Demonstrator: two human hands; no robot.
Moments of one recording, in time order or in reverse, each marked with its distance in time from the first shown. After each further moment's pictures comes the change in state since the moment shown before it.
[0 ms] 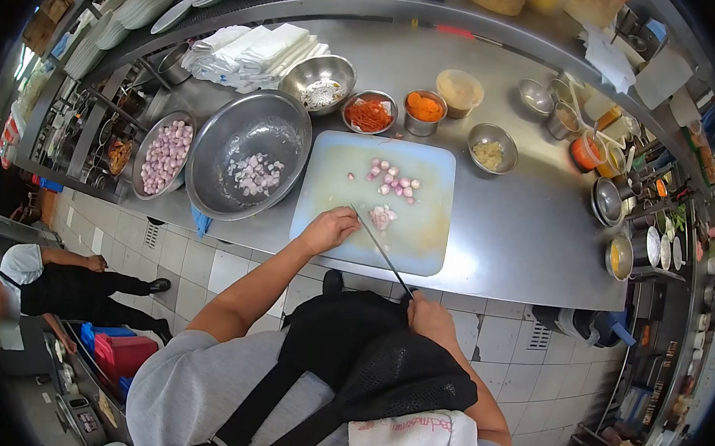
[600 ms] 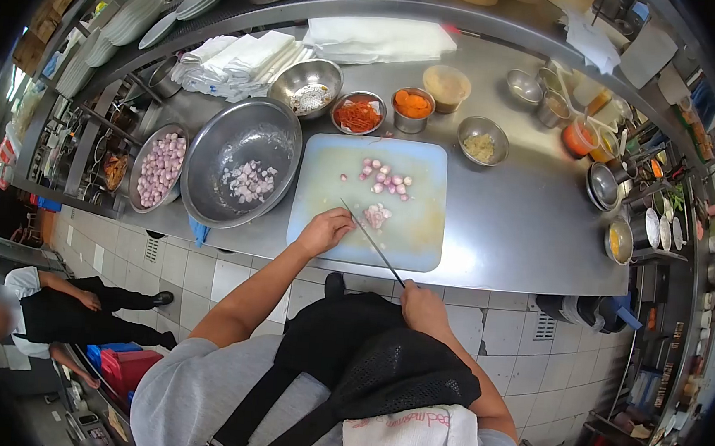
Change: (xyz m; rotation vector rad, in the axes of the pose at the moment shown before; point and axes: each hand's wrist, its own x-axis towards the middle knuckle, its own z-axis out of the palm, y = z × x) left_hand -0.004 -0.002 0.004 -0.034 0.008 -0.069; right_hand 0.022 -0.003 0.020 0.033 -0.023 0.000
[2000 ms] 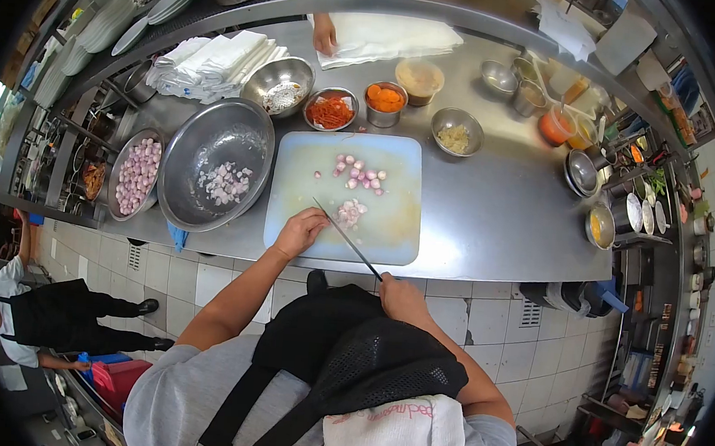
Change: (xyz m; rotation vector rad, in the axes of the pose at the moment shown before) left_hand -0.007 -0.007 0.013 0.017 0.135 0.045; right_hand 0.011 0.008 0.003 0.015 0.029 -0.036
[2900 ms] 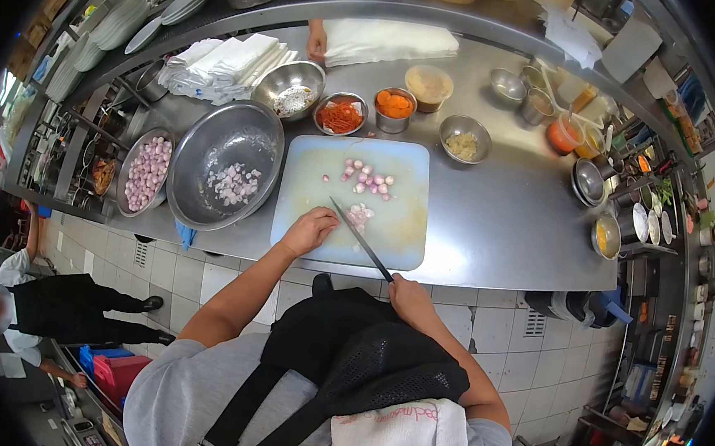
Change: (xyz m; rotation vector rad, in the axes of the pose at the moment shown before) left_hand 0.012 0.002 -0.006 0.065 -0.102 0.079; right_hand 0.009 0.020 0.000 0.080 -0.054 -0.007
